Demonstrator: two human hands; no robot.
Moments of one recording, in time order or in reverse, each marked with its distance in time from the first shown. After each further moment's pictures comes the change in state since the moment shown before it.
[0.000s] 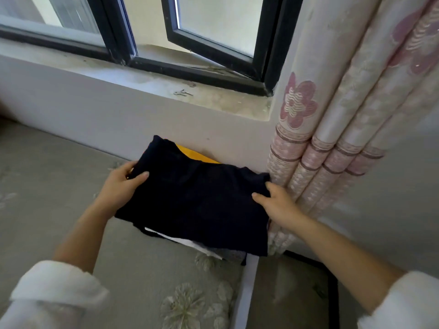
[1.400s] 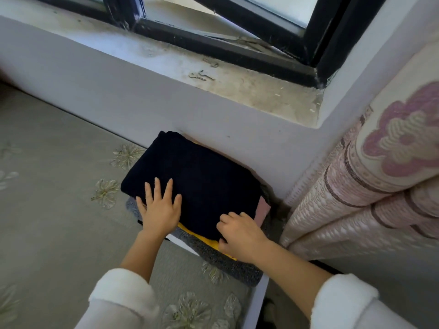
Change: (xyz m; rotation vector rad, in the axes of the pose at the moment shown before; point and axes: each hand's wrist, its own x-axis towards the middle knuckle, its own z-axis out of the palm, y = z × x) left_hand 0.070 -0.112 0.092 0.775 0.032 -0.203; right_hand 0.084 0.030 0.107 -1.100 -0.388 -0.645
